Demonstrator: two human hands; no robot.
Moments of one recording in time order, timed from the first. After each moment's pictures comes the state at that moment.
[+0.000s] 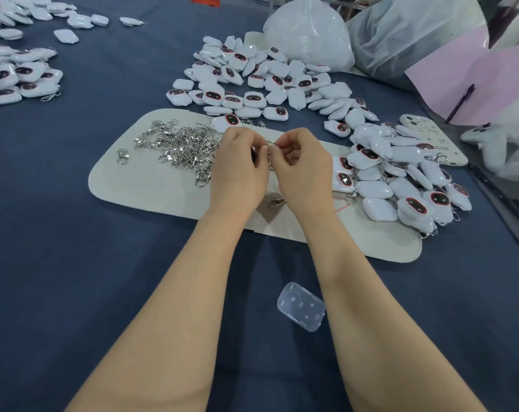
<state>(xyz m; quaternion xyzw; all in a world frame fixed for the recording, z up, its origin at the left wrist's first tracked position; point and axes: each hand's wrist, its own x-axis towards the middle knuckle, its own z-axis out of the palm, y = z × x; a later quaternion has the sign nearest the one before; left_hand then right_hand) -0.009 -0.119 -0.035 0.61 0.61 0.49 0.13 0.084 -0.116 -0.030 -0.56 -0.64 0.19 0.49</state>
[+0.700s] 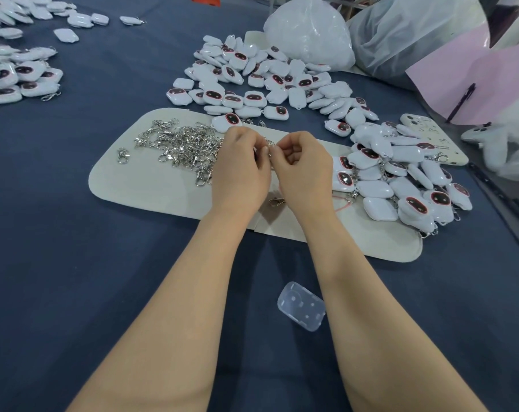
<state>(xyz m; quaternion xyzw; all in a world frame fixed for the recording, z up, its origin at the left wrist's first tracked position) -0.008 -0.120 -0.036 0.62 0.61 0.49 0.12 0.085 -0.113 -0.032 -0.56 -0.63 0.20 0.50</state>
